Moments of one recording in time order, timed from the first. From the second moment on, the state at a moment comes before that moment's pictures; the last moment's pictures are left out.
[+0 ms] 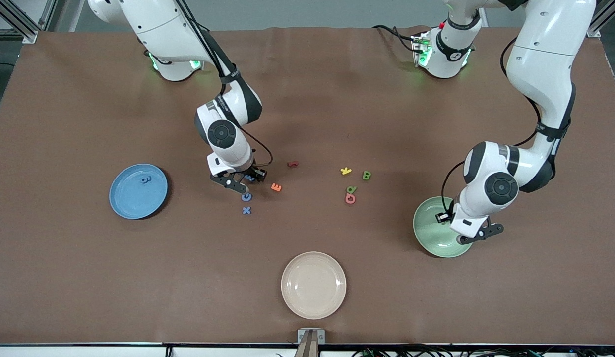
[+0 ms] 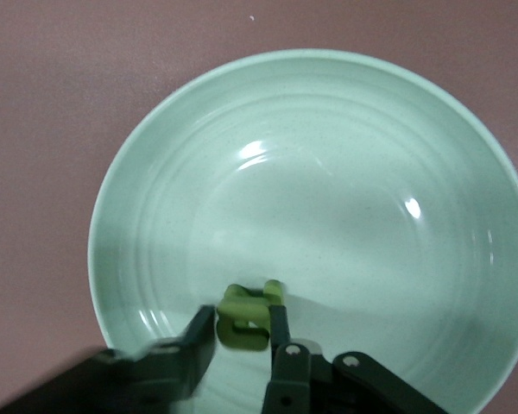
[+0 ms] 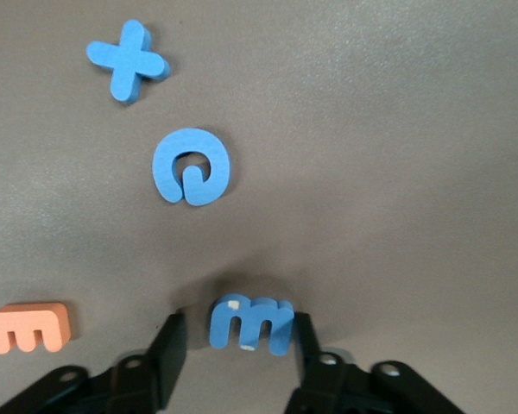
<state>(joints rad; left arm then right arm) -0.03 0.60 -0.14 -1.82 0.21 2.37 -0.60 0.63 0.51 -0.04 -2.07 0.11 2.54 0.92</state>
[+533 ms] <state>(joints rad) -0.03 0.54 -0.25 -1.79 0.21 2.27 -0.64 0.63 0.51 -0.04 -2.07 0.12 2.54 0.93</state>
